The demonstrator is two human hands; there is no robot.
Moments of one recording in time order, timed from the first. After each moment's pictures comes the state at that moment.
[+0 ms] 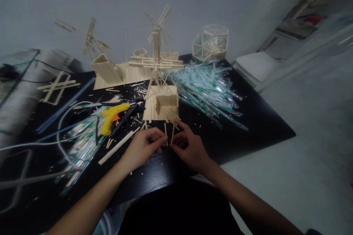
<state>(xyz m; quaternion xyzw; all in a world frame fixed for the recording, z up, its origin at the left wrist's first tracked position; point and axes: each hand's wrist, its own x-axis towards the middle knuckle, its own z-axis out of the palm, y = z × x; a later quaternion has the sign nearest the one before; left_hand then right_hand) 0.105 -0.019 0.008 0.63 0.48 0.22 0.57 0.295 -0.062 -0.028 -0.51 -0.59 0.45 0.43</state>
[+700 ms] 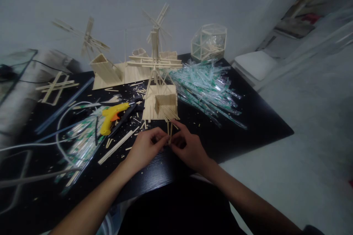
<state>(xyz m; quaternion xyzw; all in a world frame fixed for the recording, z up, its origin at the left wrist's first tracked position) 0.112 -0.023 0.001 0.69 0.50 0.22 0.48 0.295 -0.063 -0.028 -0.51 -0.62 0.43 0.42</state>
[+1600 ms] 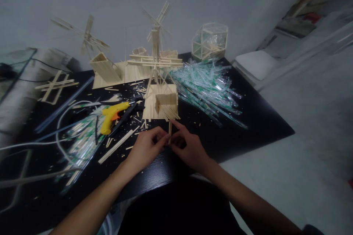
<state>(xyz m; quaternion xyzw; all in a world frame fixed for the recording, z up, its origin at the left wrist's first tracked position) 0.112 -0.025 0.004 0.71 0.50 0.21 0.45 0.295 -0.064 -0.032 -0.49 -0.63 0.43 0.42</state>
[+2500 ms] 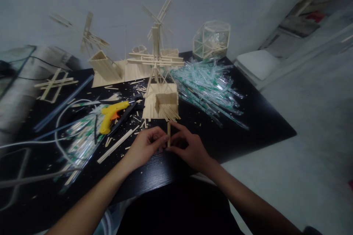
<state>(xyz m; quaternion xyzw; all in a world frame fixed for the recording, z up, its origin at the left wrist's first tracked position) 0.110 -0.021 0.006 0.63 0.46 0.22 0.58 0.299 -0.063 -0.028 -0.47 -0.59 0.50 0.43</state>
